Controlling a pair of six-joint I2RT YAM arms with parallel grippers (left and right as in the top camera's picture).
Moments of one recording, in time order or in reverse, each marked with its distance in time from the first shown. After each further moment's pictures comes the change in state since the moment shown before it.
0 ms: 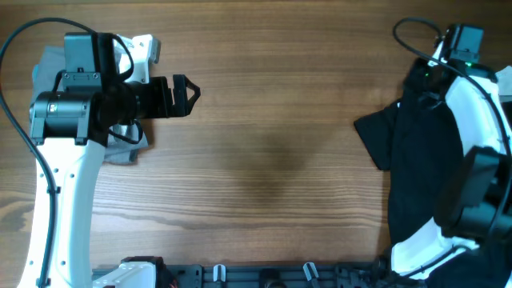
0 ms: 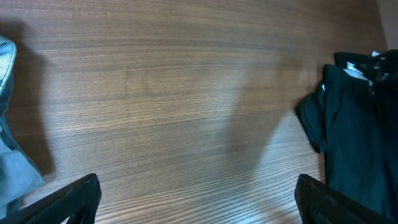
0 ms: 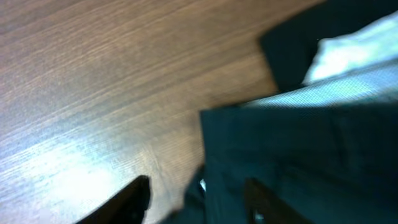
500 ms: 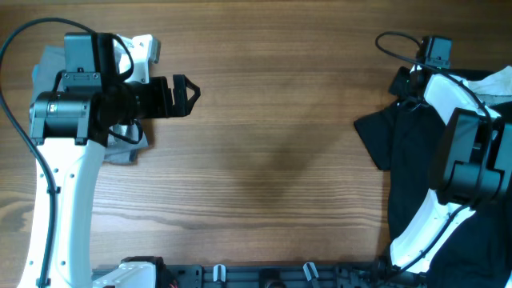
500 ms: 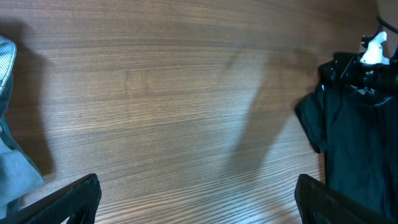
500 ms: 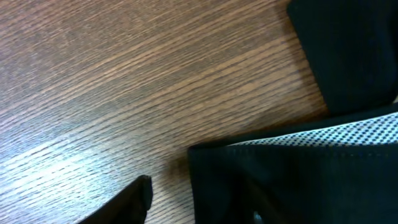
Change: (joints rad) left arm 0.000 0.000 0.000 0.000 0.000 0.000; right arm 0.019 0.233 -0.001 0.170 0.082 0.049
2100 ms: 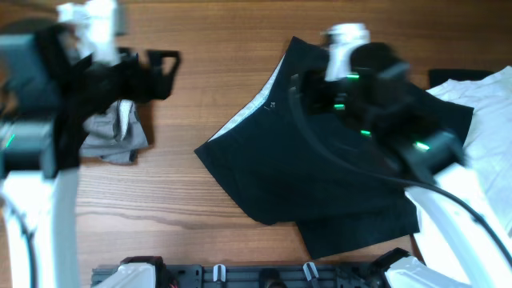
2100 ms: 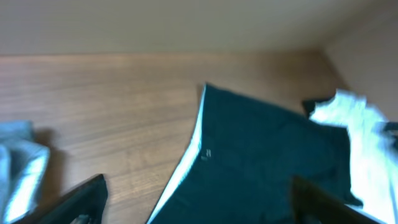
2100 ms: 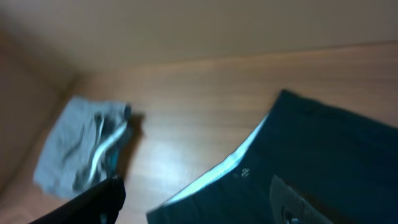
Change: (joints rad) left arm 0.029 -0.069 0.203 0.074 0.030 0.034; right arm 0.678 -0.859 0.018 -0.301 -0.083 0.221
